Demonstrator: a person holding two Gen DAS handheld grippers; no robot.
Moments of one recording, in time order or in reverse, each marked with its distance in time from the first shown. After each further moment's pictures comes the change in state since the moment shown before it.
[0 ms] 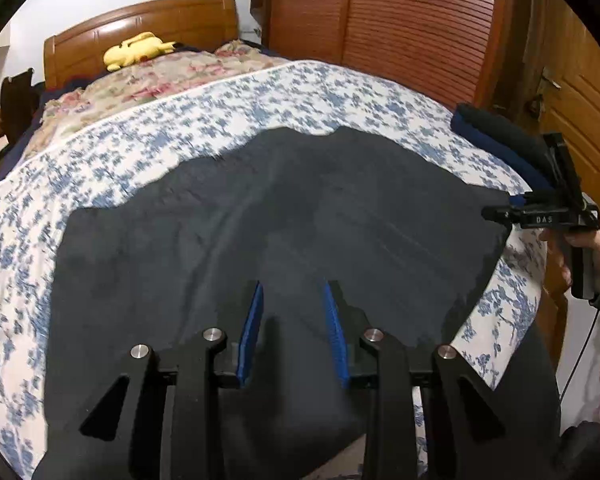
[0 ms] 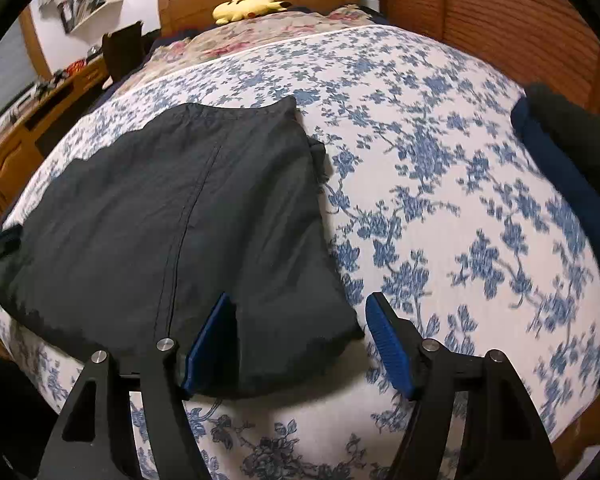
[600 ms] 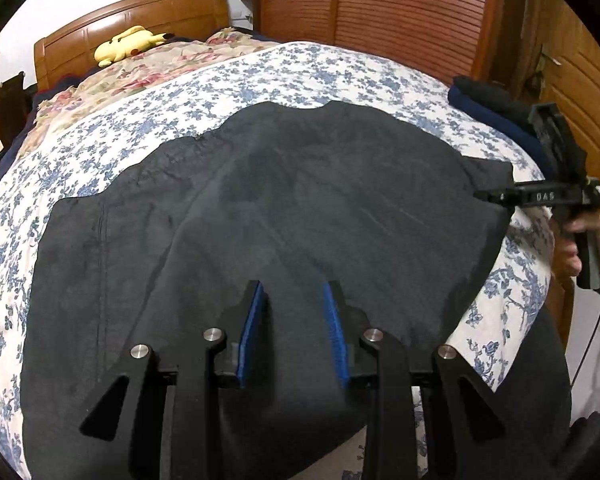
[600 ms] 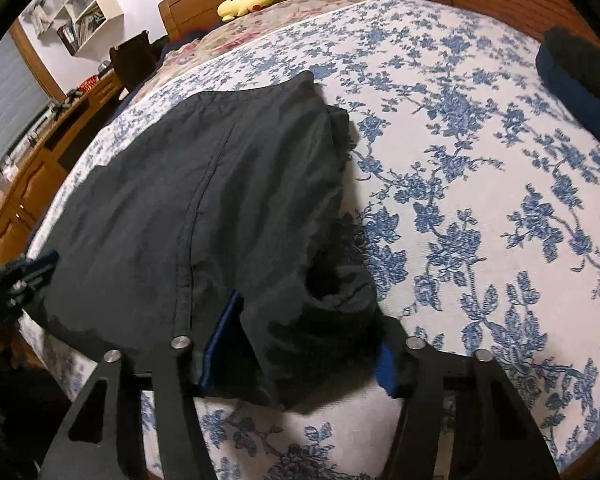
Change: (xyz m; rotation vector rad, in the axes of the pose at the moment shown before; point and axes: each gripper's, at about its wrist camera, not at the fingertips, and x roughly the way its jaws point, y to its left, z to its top) left arm 0.020 -0.022 -0.009 0.038 0.049 0.025; right arm 0.027 -0.011 -0.010 0.080 0.045 0.169
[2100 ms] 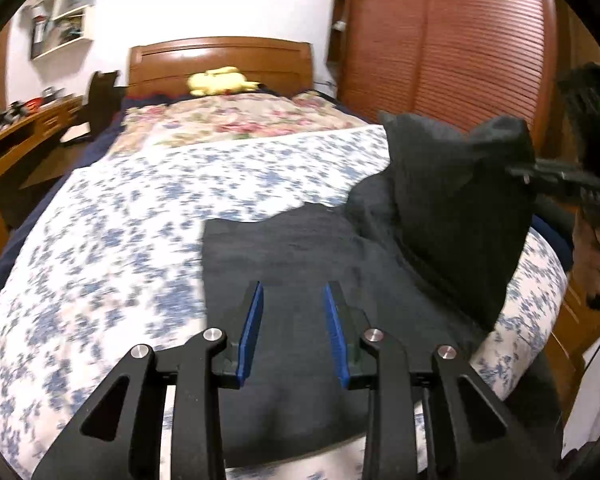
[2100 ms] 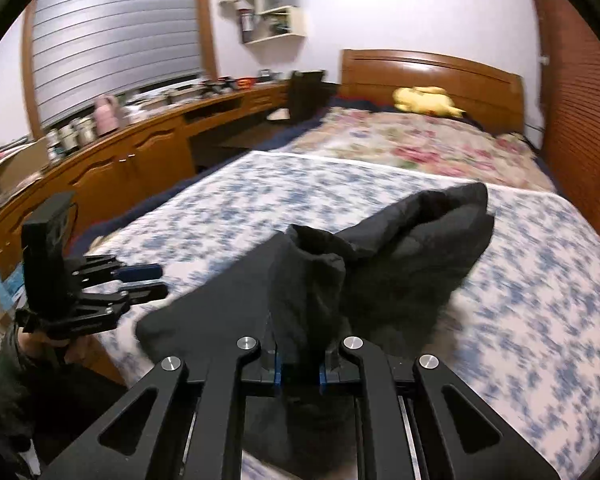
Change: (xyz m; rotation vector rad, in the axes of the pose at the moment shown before) left arm -0.141 0.128 -0.043 -0.226 -0.258 0.151; right arm -0.041 0.288 0.044 -0.574 -0.250 0.234
